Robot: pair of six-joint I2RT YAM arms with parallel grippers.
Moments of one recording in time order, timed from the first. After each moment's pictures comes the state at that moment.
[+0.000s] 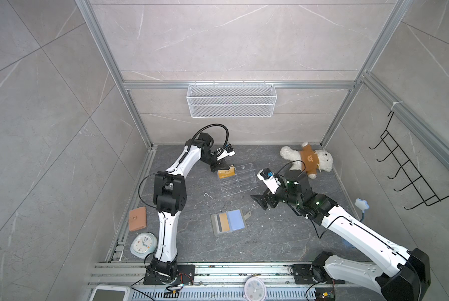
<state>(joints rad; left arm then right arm) -0.30 2.22 2.02 -1.03 0.77 0.93 0.62 1.12 0.92 -0.34 -0.20 -0.21</state>
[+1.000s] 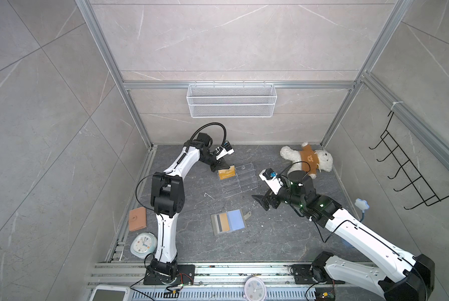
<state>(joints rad) -0.30 2.15 1.95 -0.95 0.79 0.80 0.62 1.07 0.92 -0.34 -0.21 -0.21</state>
